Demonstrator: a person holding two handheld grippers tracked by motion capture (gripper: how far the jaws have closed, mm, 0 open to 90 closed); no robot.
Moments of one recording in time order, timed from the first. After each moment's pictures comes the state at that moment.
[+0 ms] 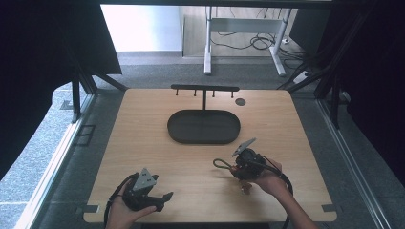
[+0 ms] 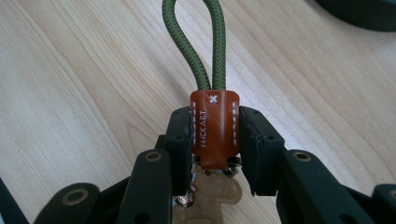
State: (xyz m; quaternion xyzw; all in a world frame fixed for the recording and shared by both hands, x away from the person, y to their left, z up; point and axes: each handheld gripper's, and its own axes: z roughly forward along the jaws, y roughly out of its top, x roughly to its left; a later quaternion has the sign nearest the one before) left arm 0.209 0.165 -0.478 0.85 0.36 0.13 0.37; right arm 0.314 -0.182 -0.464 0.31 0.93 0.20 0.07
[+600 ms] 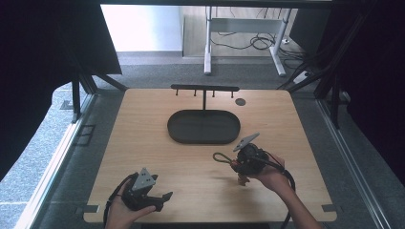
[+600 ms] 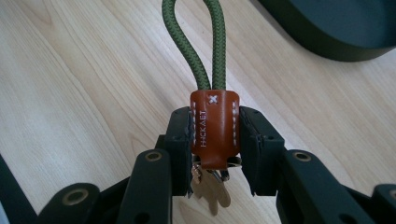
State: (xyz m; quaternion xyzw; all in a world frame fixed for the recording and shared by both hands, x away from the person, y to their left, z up) left arm 0.209 0.166 -0.478 0.85 0.36 0.13 0.38; right arm 0.315 -0.182 -0.438 0.30 0.92 0.22 0.09
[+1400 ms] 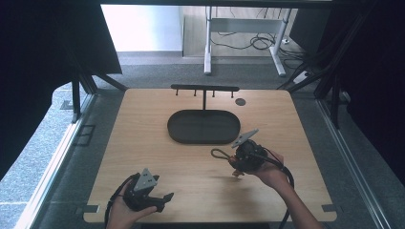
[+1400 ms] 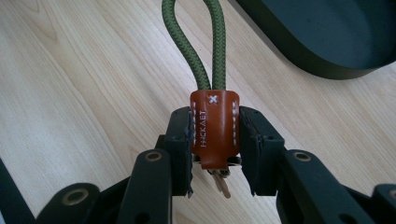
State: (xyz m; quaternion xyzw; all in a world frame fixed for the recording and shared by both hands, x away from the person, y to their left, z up) left arm 0.210 0.164 -0.480 0.85 0.35 0.13 0.37; right arm 0.320 -0.177 -0.428 0.29 0.92 0.23 0.10
